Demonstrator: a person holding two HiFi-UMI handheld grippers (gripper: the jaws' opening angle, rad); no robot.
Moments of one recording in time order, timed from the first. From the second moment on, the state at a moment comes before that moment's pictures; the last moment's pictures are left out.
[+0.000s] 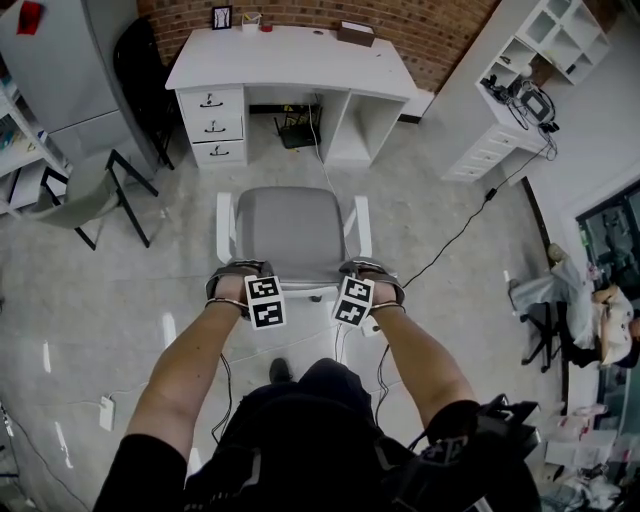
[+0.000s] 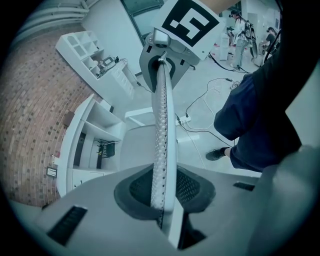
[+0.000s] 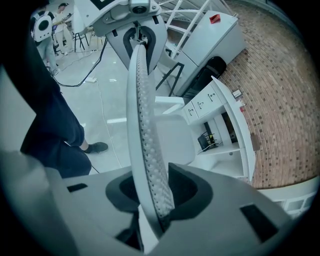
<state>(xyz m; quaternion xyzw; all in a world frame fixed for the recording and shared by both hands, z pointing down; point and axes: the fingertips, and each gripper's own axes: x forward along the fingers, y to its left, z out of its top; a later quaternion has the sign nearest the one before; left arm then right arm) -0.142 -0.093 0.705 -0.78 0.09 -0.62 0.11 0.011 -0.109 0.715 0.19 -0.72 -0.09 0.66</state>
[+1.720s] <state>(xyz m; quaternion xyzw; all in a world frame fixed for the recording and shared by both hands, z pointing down) -0.138 -0.264 0.714 -0.74 0.11 -0.66 0.06 0.019 -0.279 0.721 0.14 -0.73 -0.10 0.66</state>
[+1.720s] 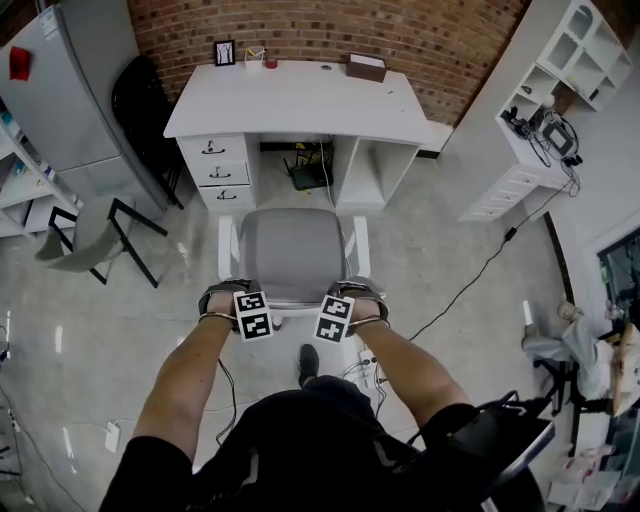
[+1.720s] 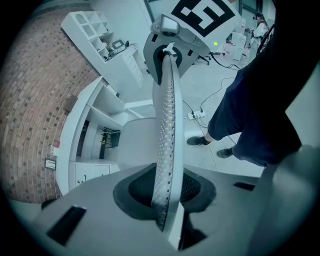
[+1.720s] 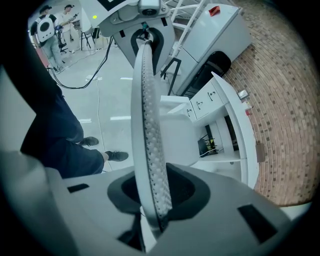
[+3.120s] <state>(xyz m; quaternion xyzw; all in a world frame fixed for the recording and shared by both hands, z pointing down) -0.124 -0.405 0.725 -0.71 0.13 -0.69 0.06 0.036 -0.423 0.722 0.13 -0.74 -0.15 0.64</state>
